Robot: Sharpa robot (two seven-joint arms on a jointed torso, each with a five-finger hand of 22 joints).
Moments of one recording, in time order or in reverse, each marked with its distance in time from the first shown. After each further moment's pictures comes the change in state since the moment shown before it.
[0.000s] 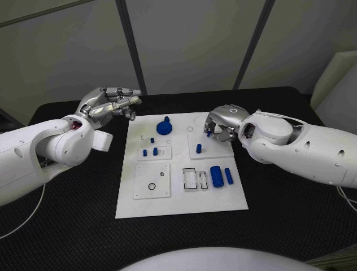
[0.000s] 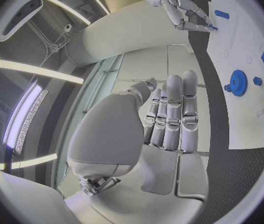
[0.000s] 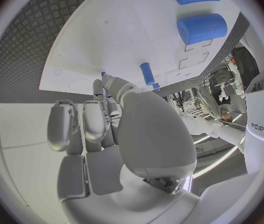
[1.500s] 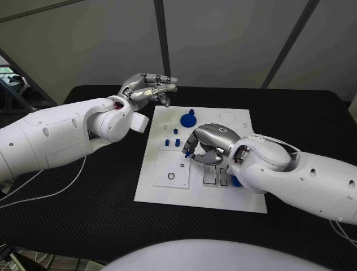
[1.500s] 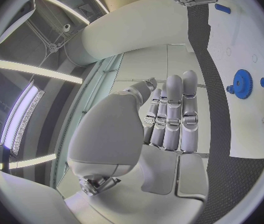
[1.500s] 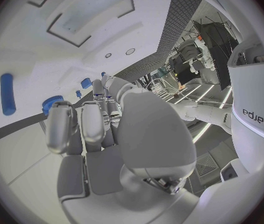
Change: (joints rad) left arm 0.005 0.095 0.000 -0.095 0.001 0.004 -0.002; left_hand 0.000 0.000 -0.003 -0.003 0.000 0.000 0.000 0.000 -0.001 0.000 0.000 0.000 0.000 -0.004 -0.004 0.000 -0.003 0.000 0.000 0.000 -0.004 -0.002; right arm -0.084 0.142 -0.013 0.152 0.159 -0.043 0.048; right_hand -0.006 0.005 0.000 0.000 -0.003 0.001 0.001 -0.003 0.001 0.000 0.000 -0.010 -0.001 0.000 0.000 0.000 0.001 0.000 0.007 0.000 0.011 0.000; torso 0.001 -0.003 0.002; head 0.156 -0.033
